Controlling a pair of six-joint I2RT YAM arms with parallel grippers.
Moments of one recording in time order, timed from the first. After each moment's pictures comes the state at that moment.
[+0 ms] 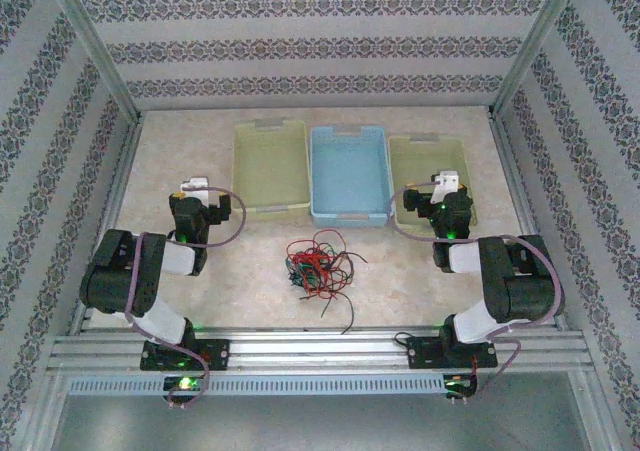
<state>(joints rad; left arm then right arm) -0.04 1.59 0.37 0.89 -0.22 0.02 0.02 1.53 0.36 0.89 0.01 0.02</state>
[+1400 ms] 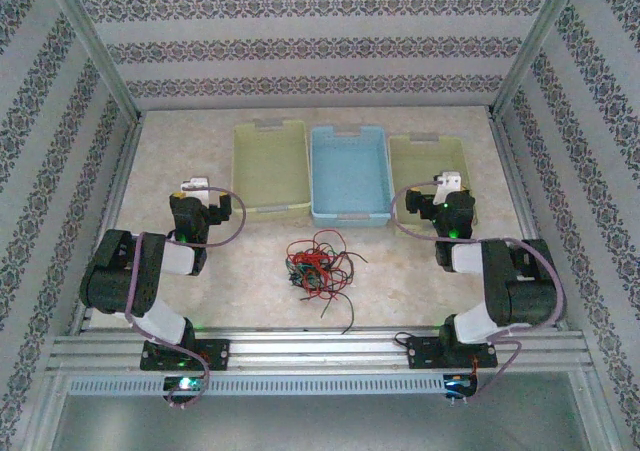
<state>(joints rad) -0.04 1.59 0.37 0.88 -0.20 0.02 0.01 1.47 0.38 0.76 0.01 0.03</state>
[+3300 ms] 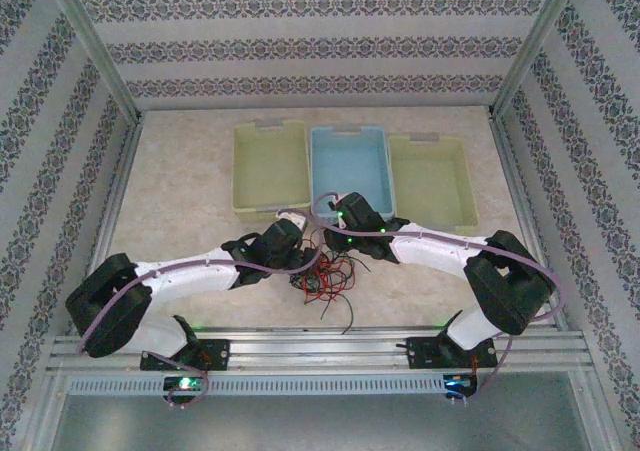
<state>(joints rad) -0.84 1.40 0.68 -0.17 -0.17 -0.44 0.74 1.53 0.80 -0.16 0.01 0.40</state>
